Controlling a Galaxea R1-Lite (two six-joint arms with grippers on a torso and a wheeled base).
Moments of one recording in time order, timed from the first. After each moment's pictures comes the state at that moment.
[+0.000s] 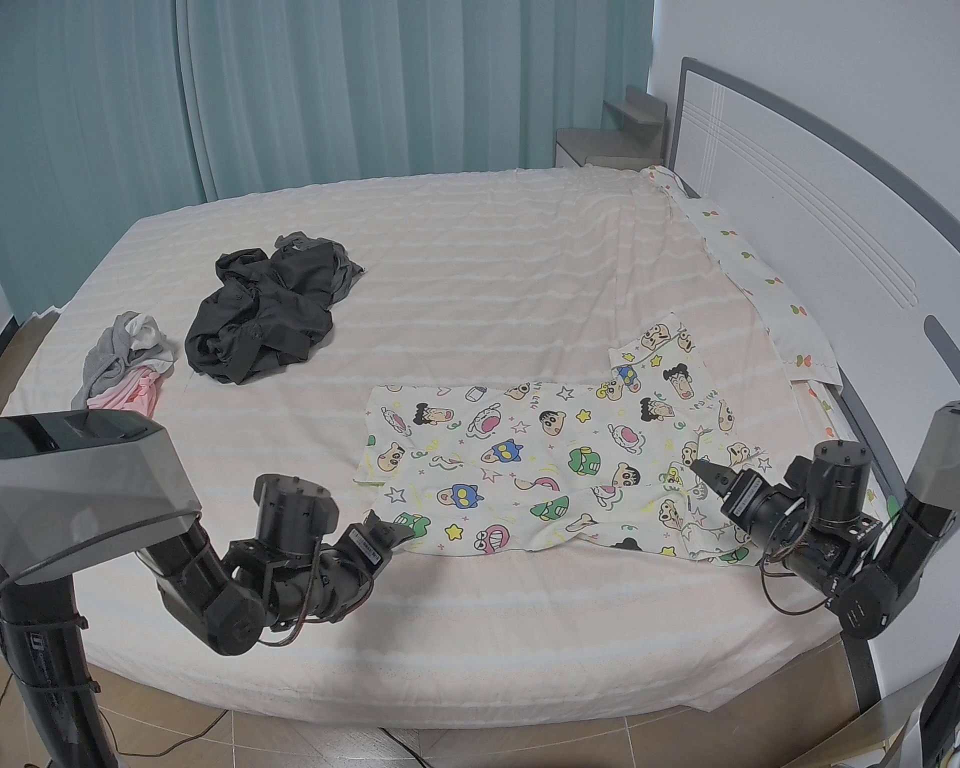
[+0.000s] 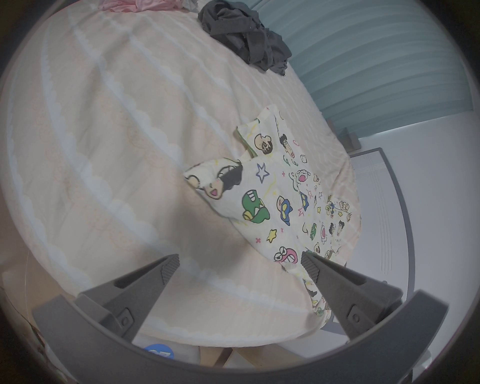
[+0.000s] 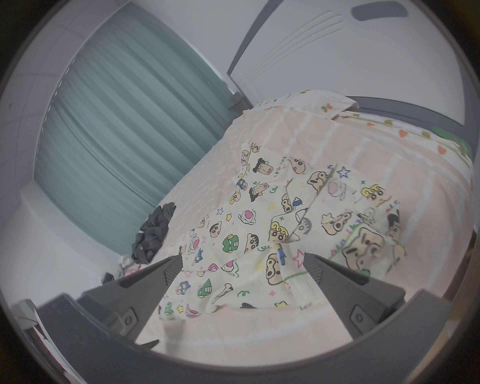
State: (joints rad) left arm -0.43 2.16 -0.66 -0.85 -0.04 -1.14; right arm 0.27 1.99 -0.36 -1.33 -0.07 0.77
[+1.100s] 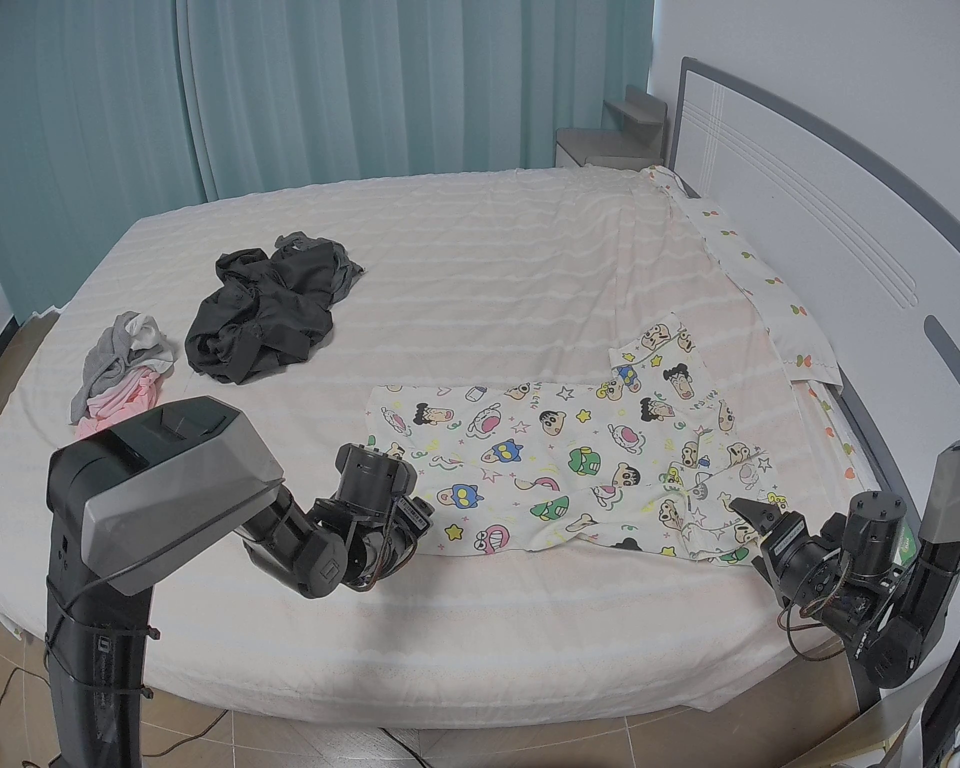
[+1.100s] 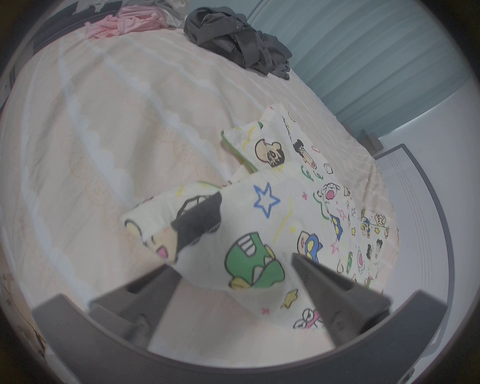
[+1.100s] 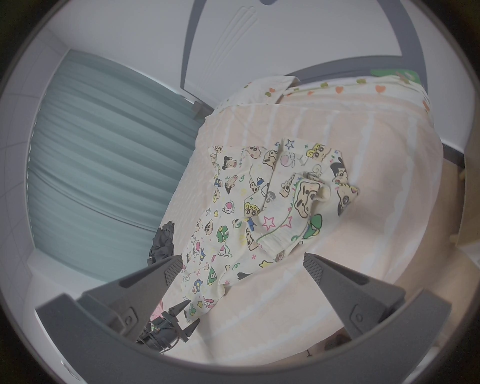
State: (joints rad) left arm -0.46 2.38 -1.12 -0.53 0.21 -1.08; right arm 0.26 2.00 -0.08 -1.55 -0.07 1.10
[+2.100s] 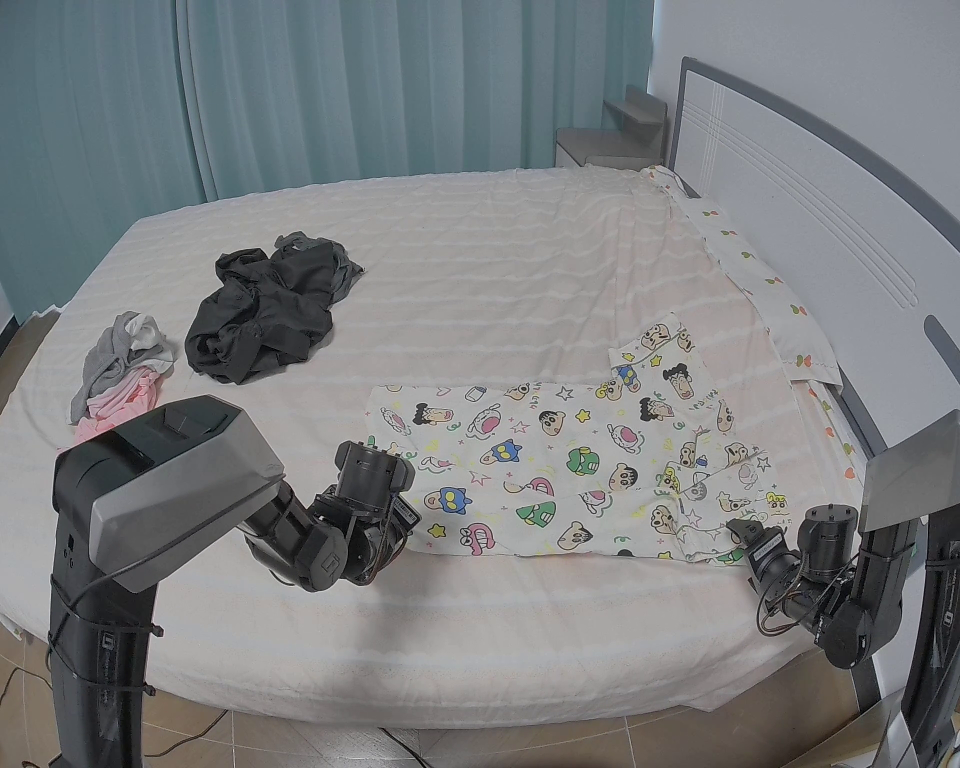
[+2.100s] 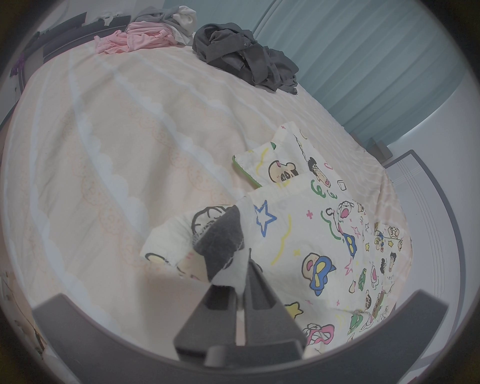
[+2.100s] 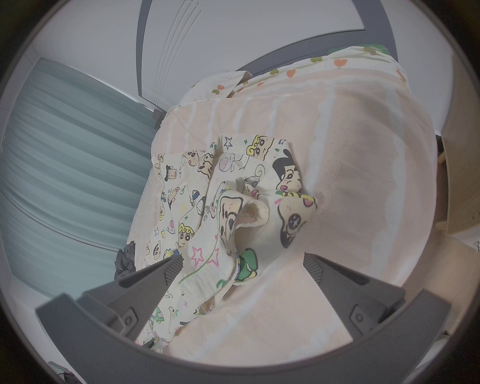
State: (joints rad) left arm -0.44 2.39 -1.13 -0.51 0.30 -1.07; right arm 0.14 2.32 -0.25 -1.55 -0.12 1.10
